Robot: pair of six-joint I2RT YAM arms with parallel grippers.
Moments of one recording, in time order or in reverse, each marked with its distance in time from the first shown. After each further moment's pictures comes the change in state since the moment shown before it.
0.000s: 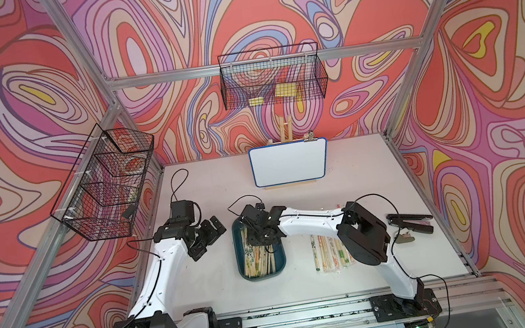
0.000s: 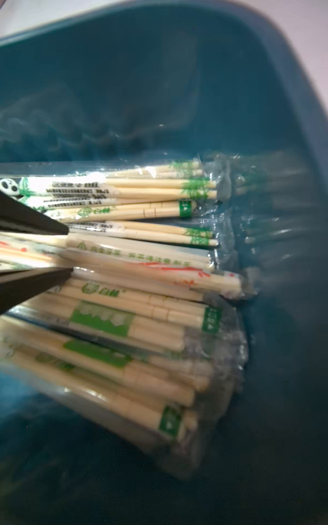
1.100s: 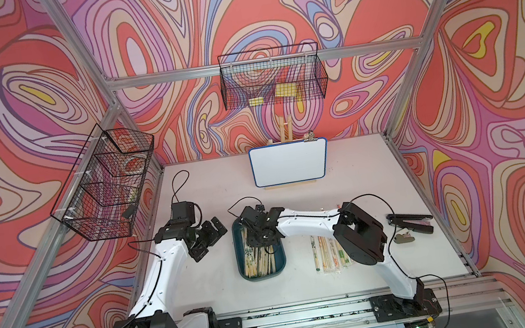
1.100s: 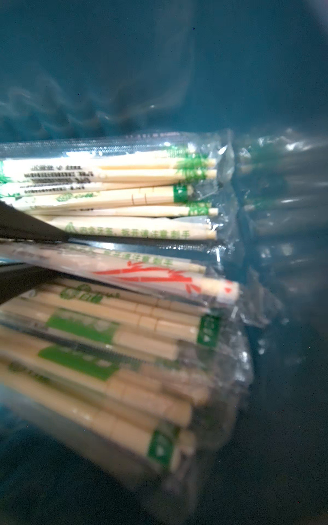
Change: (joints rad) left arm 0.000 0.000 -0.019 0.015 0.024 -0.001; right arm 0.000 0.029 0.007 0.008 0.002 0.003
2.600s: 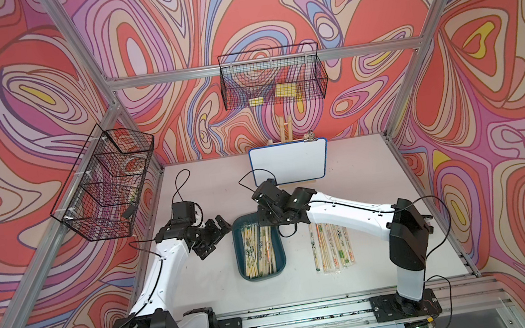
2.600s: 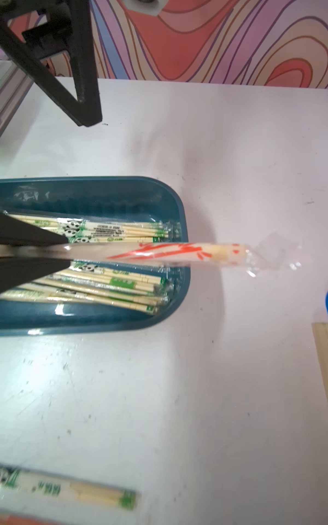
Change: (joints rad) left arm -0.013 0.008 -0.005 0.031 0.146 0.016; right arm -0.071 -0.362 -0.073 -0.109 0.097 -0.109
